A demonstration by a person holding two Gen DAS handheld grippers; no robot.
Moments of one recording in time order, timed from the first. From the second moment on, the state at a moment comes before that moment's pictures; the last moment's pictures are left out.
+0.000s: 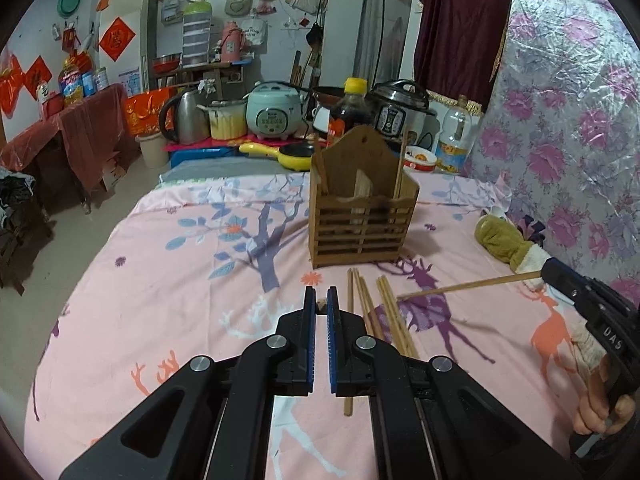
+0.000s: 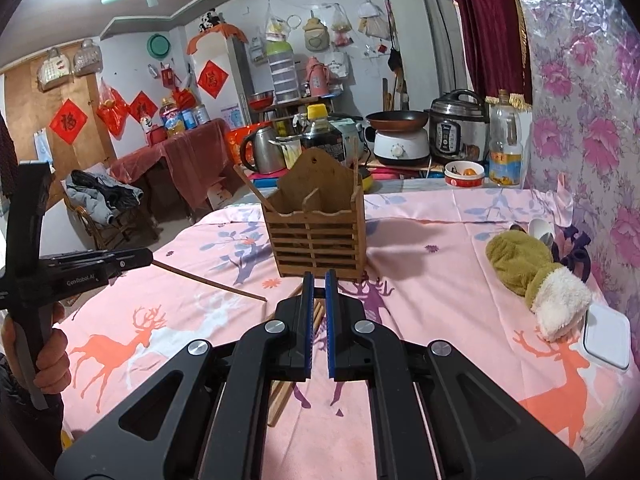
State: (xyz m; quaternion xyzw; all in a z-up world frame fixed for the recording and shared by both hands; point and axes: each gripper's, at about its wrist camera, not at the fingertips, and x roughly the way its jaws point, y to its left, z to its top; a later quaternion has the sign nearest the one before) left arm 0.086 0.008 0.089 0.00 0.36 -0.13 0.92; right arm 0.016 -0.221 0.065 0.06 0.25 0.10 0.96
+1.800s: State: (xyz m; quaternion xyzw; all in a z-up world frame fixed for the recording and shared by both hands) left arm 0.226 -0.021 0.159 -0.04 0.31 -0.13 0.94; right arm 0.170 -0.197 0.152 0.04 0.11 0.03 0.99
